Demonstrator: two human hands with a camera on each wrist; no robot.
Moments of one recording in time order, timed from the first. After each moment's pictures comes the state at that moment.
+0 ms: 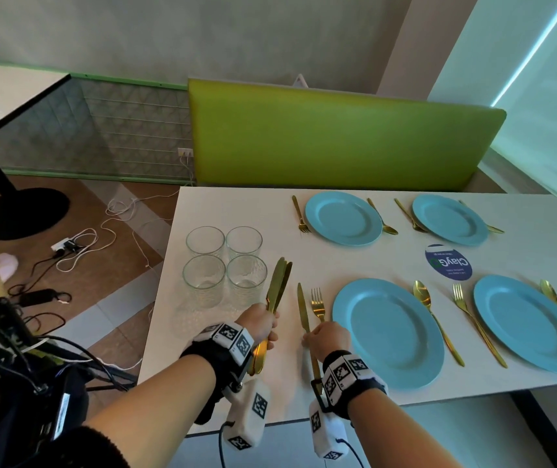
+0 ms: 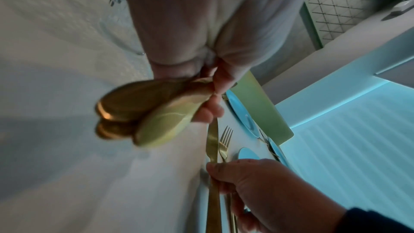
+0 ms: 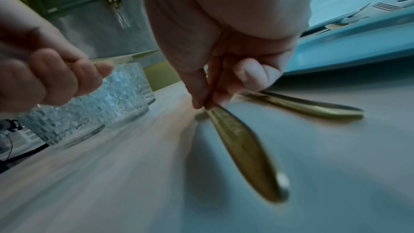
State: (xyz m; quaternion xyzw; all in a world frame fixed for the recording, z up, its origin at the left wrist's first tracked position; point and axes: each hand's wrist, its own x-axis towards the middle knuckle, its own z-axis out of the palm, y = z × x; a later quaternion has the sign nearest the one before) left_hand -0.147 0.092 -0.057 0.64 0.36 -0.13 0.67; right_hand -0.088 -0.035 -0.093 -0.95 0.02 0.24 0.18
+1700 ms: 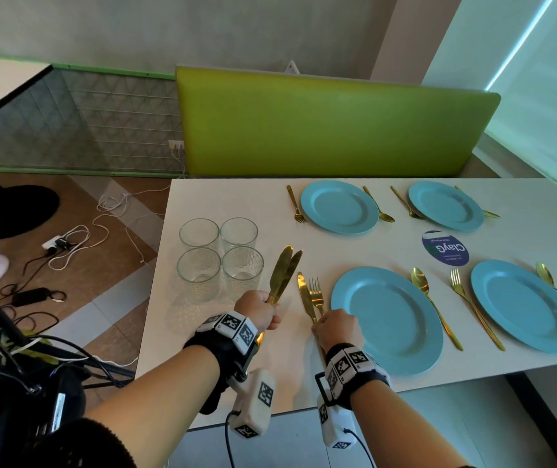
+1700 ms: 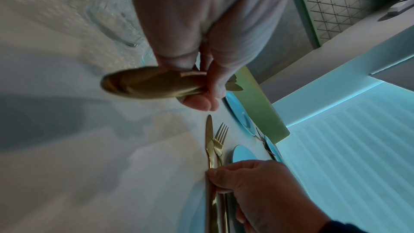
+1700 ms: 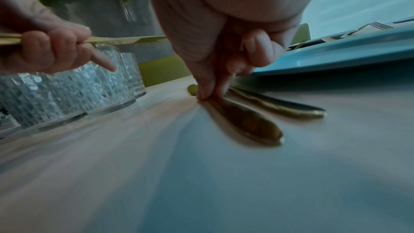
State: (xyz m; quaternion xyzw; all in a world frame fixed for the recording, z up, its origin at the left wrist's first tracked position) left_hand -0.143 0.092 -0.058 0.71 0.33 -0.08 0.62; right_hand -0.084 -0.046 -0.101 -0.97 0.06 0.18 0.17
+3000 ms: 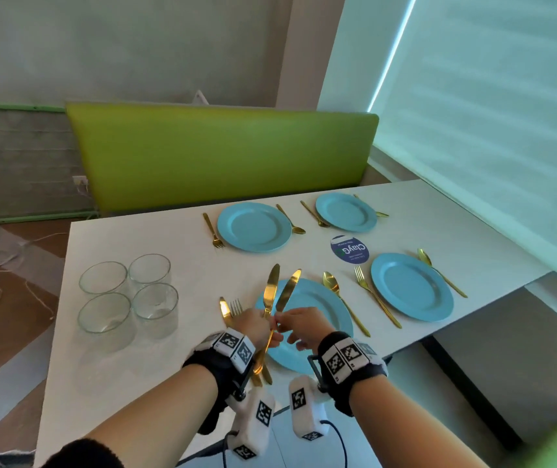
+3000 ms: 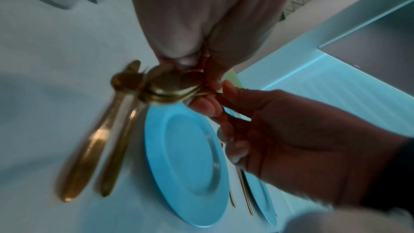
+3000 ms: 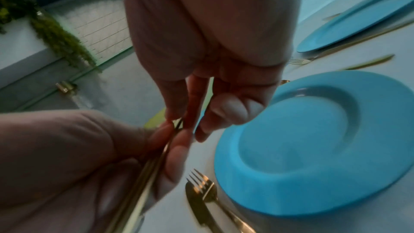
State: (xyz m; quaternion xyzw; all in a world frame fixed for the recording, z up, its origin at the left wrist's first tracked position) left_hand -0.099 -0.011 -0.028 0.71 0.24 -0.16 0.65; right_hand -0.072 -0.125 -0.017 -0.84 0.05 0.28 0.46
